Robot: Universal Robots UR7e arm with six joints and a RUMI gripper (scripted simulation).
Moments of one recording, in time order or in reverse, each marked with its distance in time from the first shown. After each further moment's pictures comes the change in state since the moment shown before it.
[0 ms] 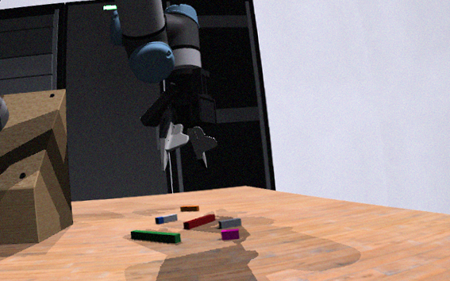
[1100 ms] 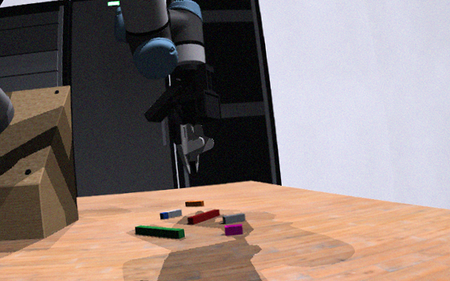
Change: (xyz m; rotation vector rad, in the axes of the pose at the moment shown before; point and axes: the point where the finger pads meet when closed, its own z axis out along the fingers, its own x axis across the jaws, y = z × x) arm 0.001 0.000 0.000 0.000 0.003 -0.031
